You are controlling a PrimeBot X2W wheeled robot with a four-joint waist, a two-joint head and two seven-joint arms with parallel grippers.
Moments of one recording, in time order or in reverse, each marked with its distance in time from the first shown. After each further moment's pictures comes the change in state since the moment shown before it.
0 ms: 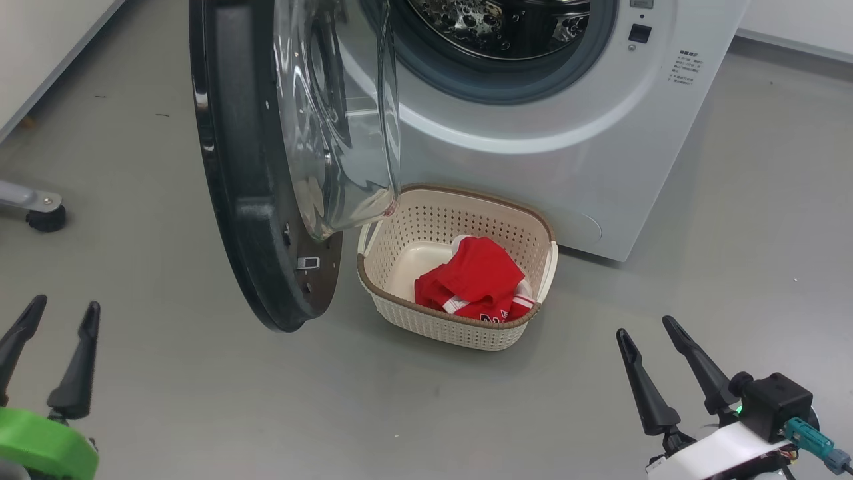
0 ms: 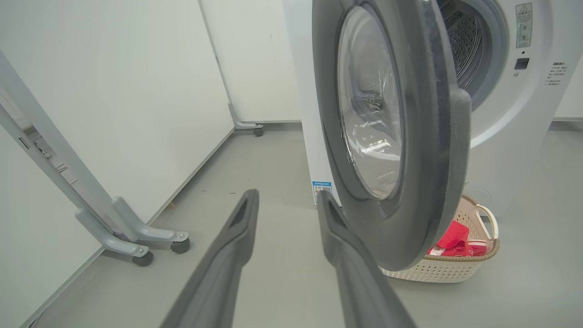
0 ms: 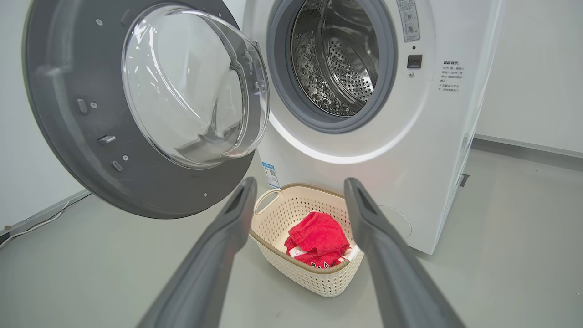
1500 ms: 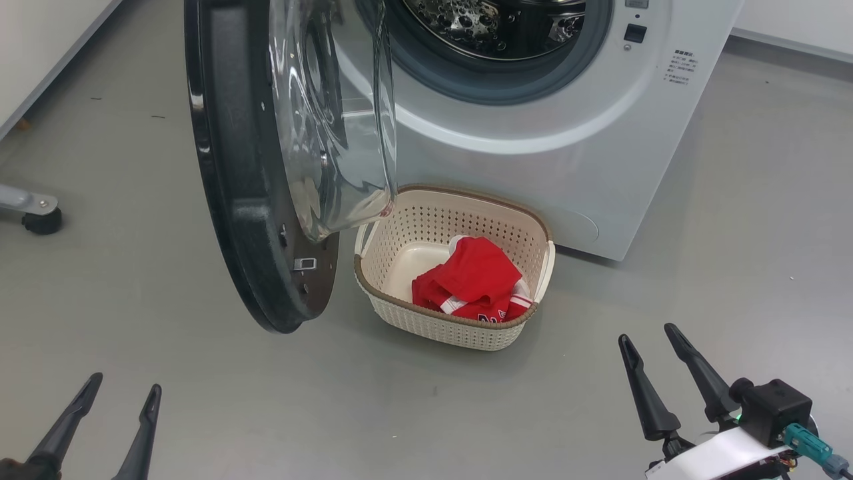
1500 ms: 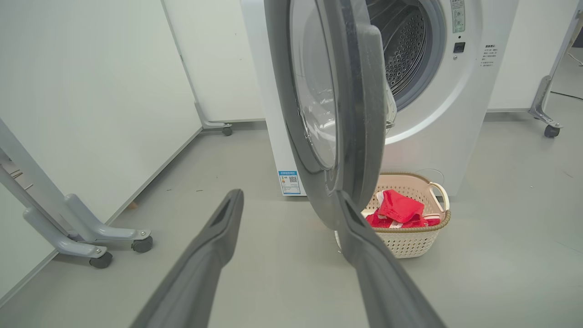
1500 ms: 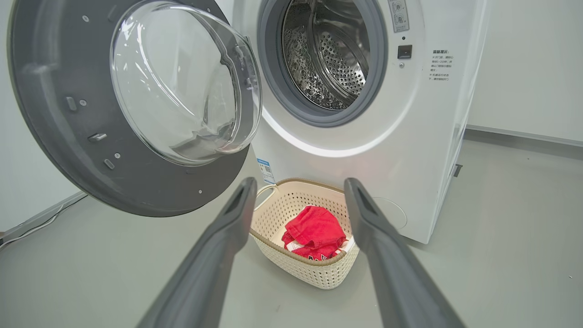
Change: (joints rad) left arm 0.186 -0.021 -0.112 0.041 0.038 0.000 -0.301; right arm 0.016 0.023 -0.016 0.015 -0.003 0.000 0.000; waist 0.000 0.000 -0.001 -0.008
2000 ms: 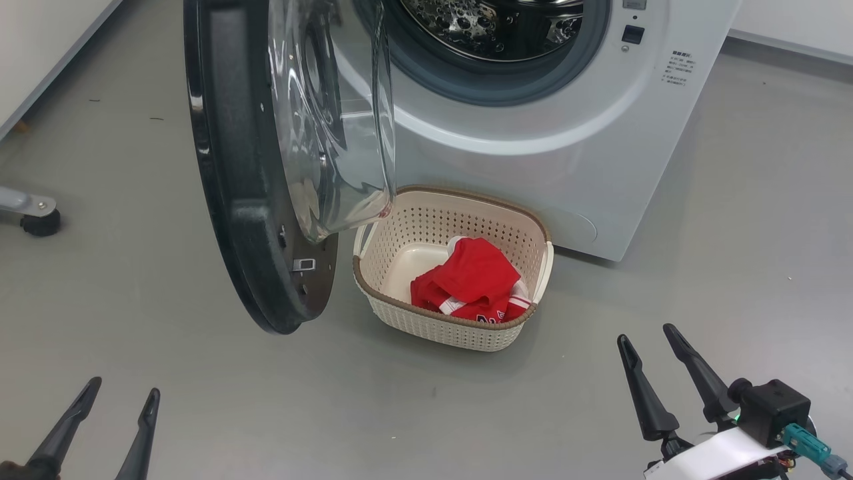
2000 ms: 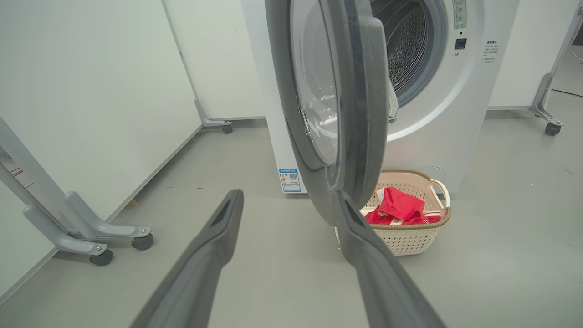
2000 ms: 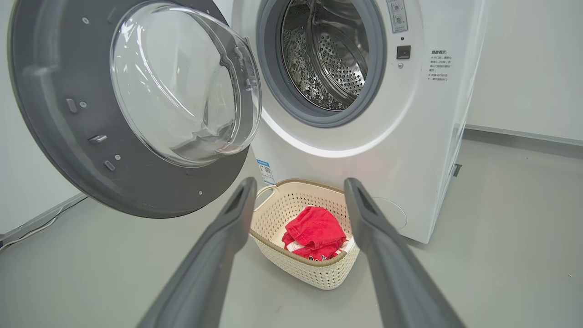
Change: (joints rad) left arm 0.003 0.004 -0.003 0.018 0.000 0.000 -0.010; right arm 0.000 0.006 -0.001 0.002 0.000 0.000 0.000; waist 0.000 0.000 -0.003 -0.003
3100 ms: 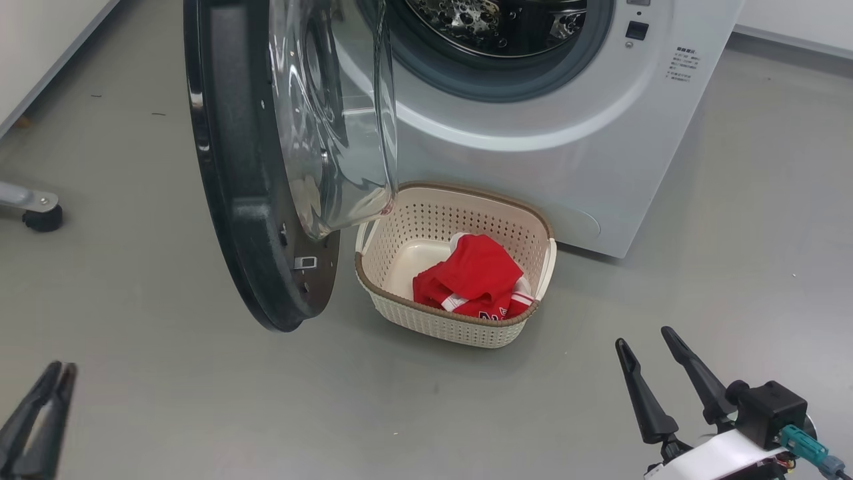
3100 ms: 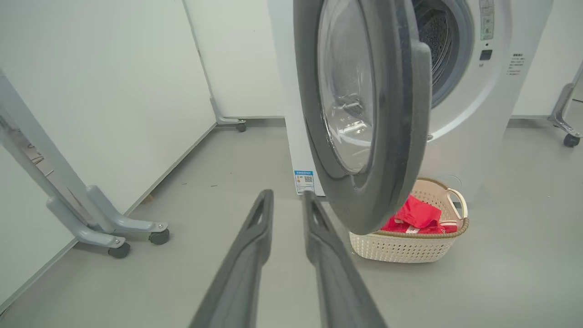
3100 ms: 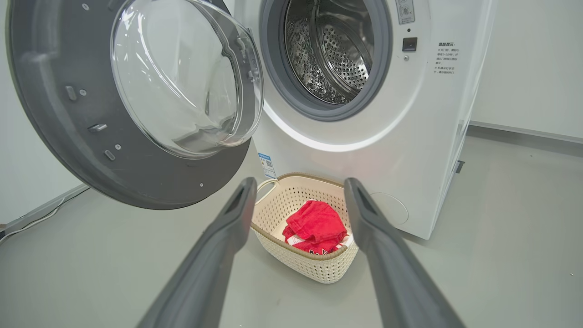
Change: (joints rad) left arm -0.005 0.090 0.039 -0.023 -0.110 0.000 0.042; right arm 0.000 -0.007 0.013 0.008 -0.009 0.000 0.000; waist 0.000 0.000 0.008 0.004
